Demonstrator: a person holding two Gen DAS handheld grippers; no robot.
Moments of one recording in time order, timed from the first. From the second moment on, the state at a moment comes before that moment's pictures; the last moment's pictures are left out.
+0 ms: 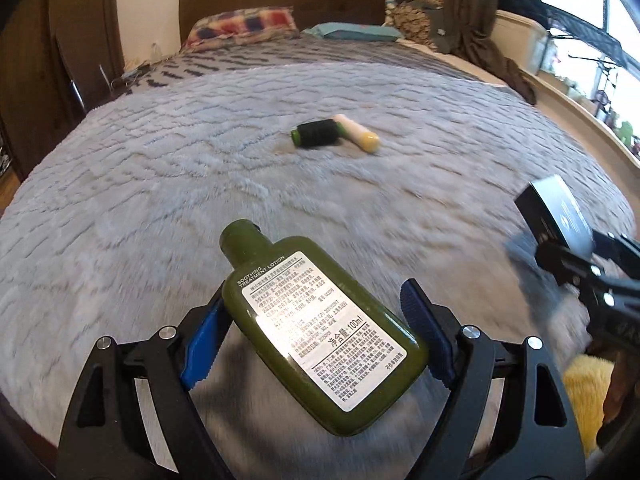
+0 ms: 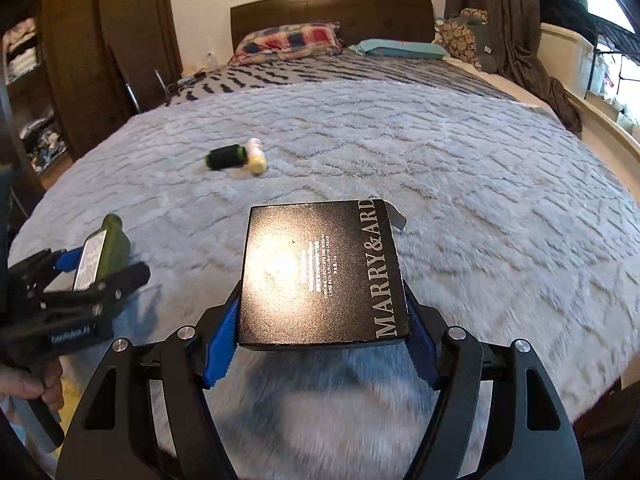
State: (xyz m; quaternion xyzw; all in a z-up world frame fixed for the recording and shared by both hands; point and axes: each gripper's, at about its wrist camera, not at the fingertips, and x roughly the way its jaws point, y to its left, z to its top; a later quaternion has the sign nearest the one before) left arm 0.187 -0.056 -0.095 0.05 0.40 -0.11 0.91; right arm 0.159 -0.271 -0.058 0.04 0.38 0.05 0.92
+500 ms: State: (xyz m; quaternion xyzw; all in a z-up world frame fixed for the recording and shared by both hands) left arm 0.052 -0.047 -0.086 0.05 0.37 -0.17 0.91; right arm 0.044 -0.265 -0.040 0.04 0.35 0.07 0.93
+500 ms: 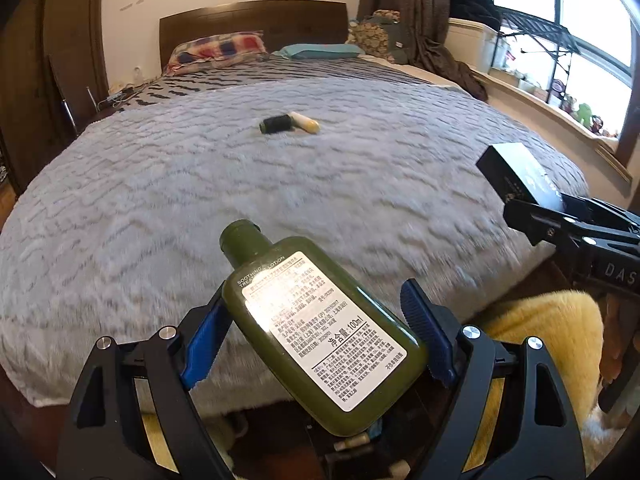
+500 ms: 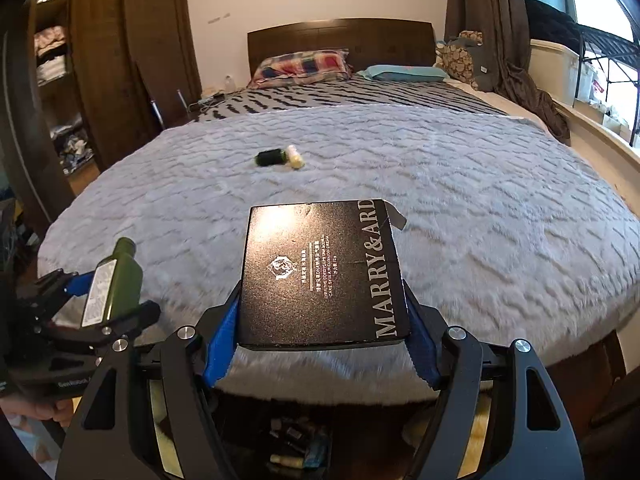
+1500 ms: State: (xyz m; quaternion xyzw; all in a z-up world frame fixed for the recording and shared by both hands) left arm 0.018 -0.058 -0.269 0.07 0.58 -0.19 0.79; right arm 0.031 -0.234 -0.224 0.06 0.57 0.09 0.81
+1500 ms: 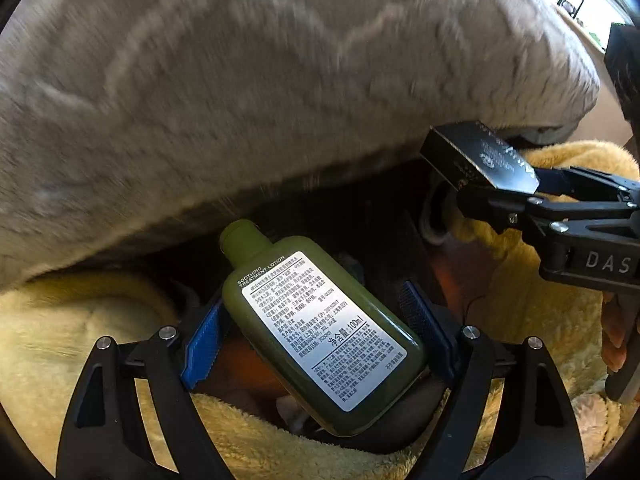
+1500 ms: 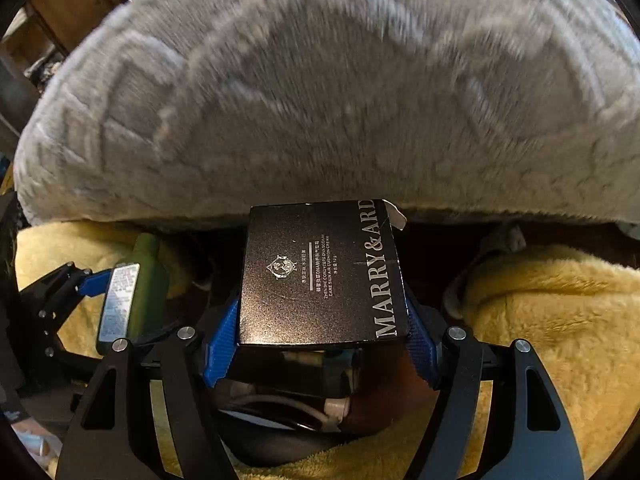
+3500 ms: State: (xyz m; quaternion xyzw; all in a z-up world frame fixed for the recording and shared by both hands) left arm 0.209 -0.010 -0.084 0.04 0.42 -0.12 0.90; right arm 0.227 -0.246 -0.041 0.03 0.39 0.05 0.92
